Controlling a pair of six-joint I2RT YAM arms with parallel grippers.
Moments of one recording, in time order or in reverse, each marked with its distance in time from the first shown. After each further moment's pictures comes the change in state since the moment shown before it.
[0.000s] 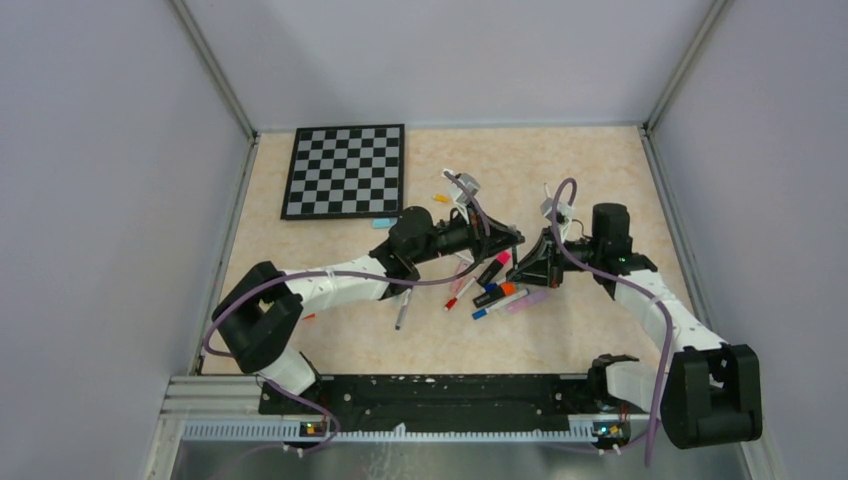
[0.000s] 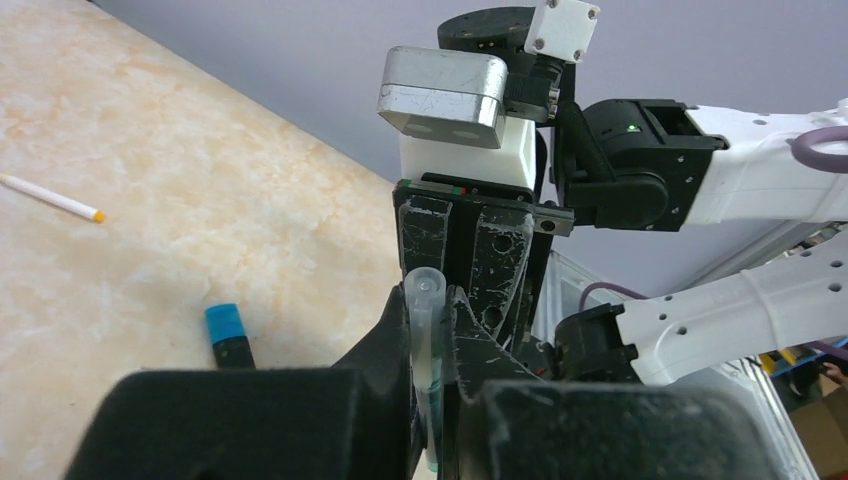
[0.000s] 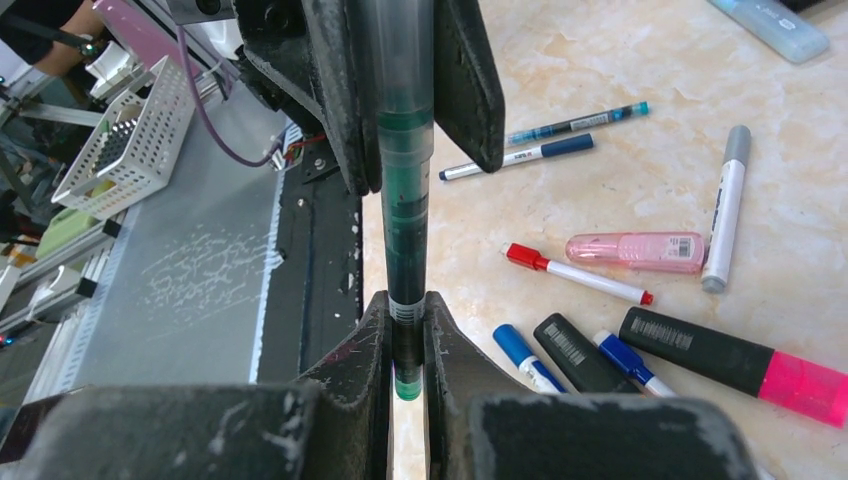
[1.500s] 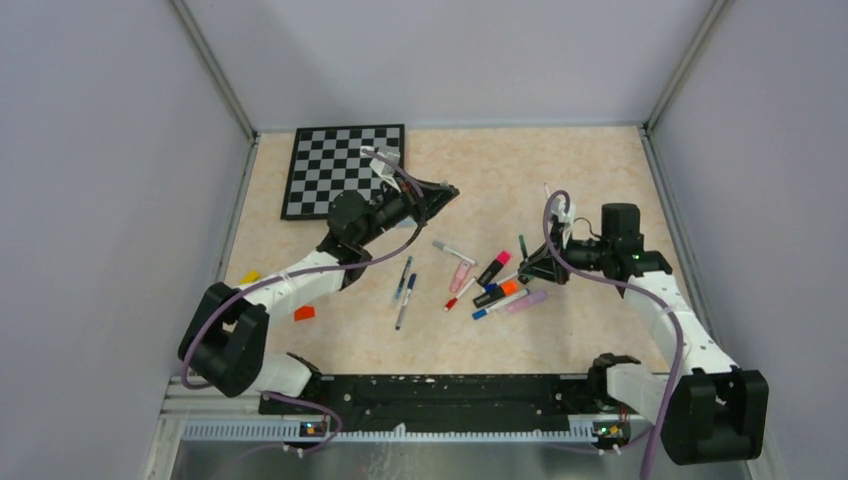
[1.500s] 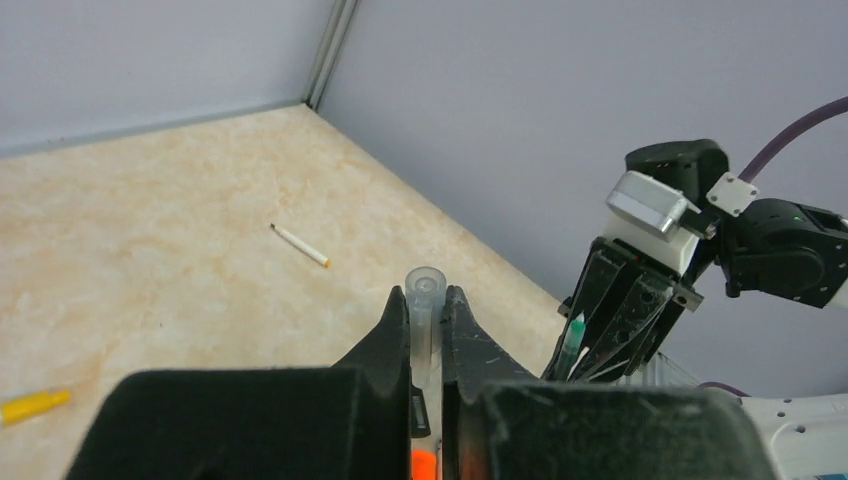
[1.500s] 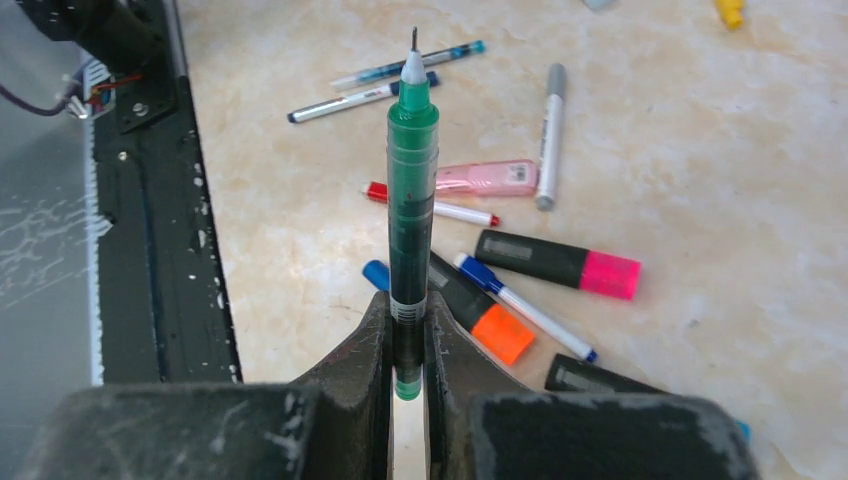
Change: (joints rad) left arm 0.323 -0.186 -0.131 0.074 0.014 -0.024; right arm -0.024 -0.071 0.090 -0.307 0.282 -0.341
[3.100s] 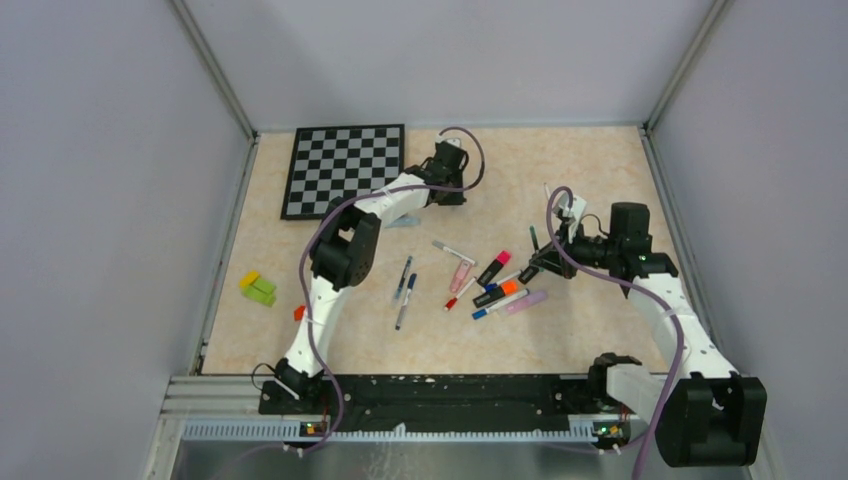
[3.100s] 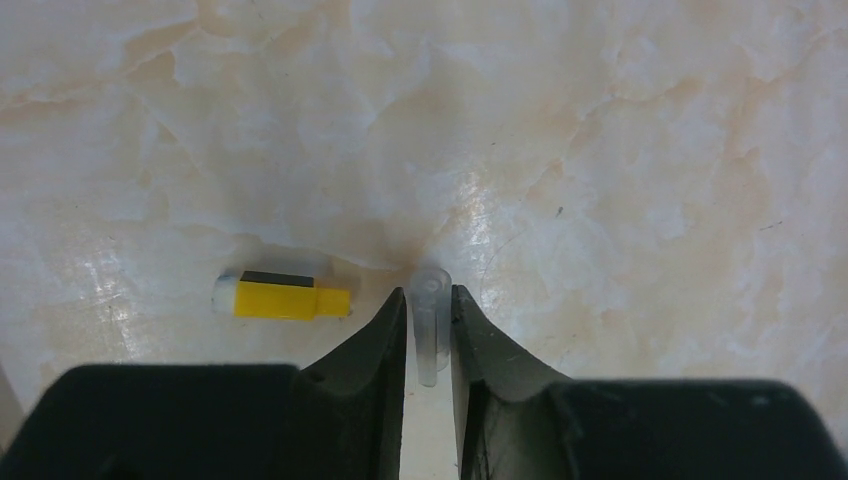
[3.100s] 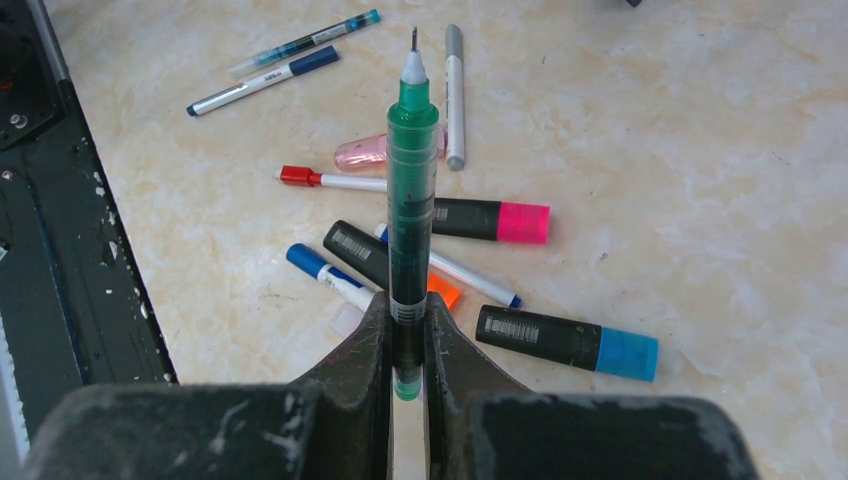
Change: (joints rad) left arm -0.024 0.961 1.110 -1.233 -0.509 0.081; right arm -0.076 -0.027 0.000 0.011 0.156 0.014
